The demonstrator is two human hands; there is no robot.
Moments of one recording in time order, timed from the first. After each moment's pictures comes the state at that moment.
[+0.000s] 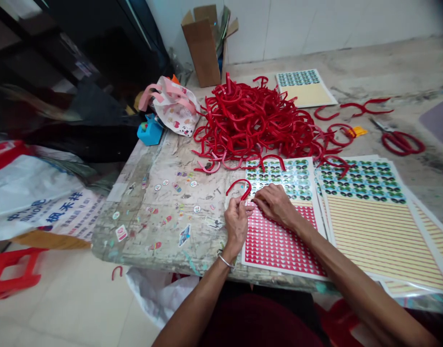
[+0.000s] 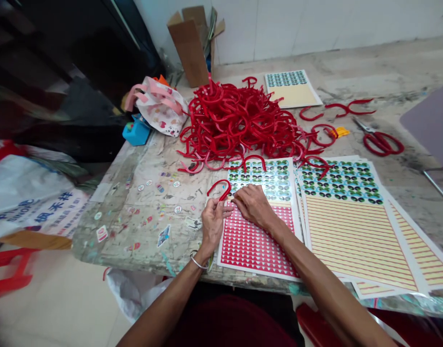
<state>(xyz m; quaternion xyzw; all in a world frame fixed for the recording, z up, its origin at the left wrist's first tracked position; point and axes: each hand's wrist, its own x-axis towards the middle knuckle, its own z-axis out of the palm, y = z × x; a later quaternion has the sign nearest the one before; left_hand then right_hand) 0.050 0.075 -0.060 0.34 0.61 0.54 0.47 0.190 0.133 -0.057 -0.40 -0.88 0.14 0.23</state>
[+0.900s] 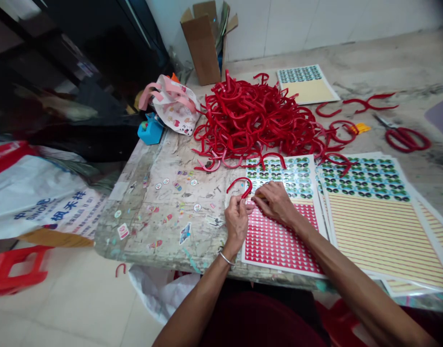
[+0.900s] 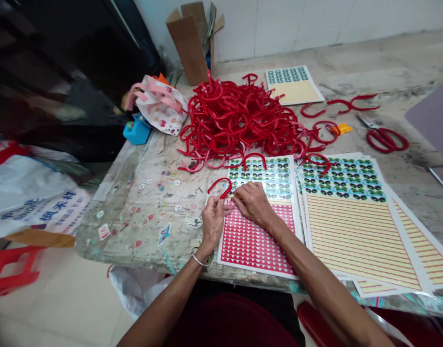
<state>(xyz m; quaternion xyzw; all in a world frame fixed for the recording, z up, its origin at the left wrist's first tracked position) 0.049 0.074 -0.061 0.37 0.62 0.53 0.45 0.186 0.134 -0.058 -0.40 -0.87 0.13 0.26</state>
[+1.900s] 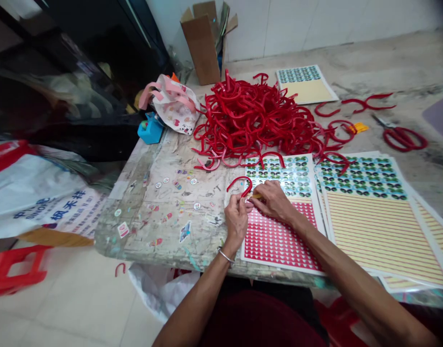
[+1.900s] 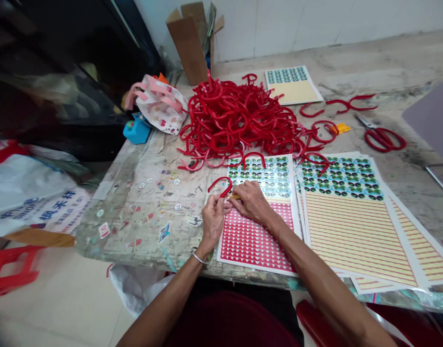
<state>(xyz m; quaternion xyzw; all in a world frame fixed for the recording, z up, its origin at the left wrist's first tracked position) 0.049 0.074 -0.067 0.38 0.62 0.53 0.44 0.185 0.137 -0.060 -0.38 -0.88 0.14 0.25</state>
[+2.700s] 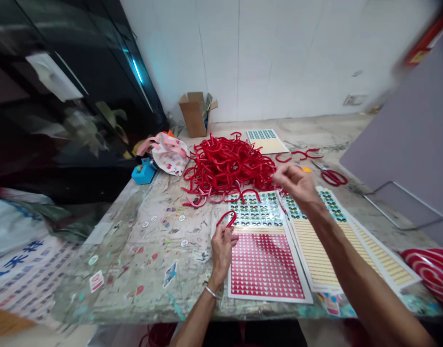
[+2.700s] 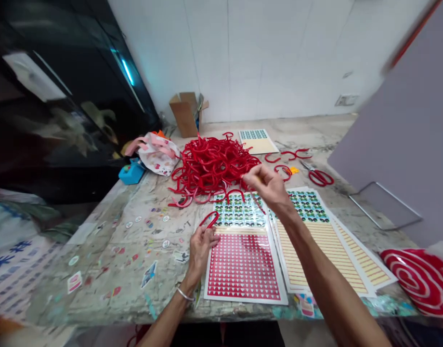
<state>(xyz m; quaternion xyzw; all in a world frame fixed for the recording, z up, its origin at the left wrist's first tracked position) 0.047 0.074 -0.040 0.38 0.57 0.55 0.47 0.246 0.159 0.106 -0.40 -0.64 0.34 0.56</state>
